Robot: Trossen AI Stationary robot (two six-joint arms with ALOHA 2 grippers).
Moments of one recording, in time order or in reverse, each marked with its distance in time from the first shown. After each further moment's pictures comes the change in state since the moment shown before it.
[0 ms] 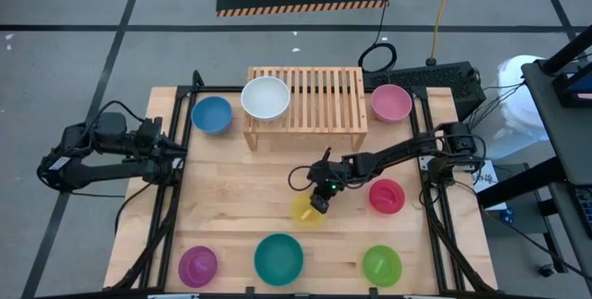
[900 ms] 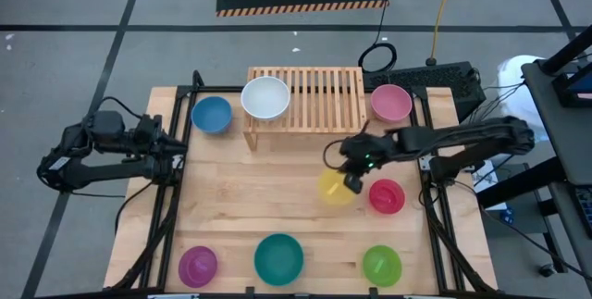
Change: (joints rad) left arm 0.000 0.000 0.000 0.077 -0.028 -0.070; right arm -0.037 -0.543 0.081 -0.629 0.191 -0.158
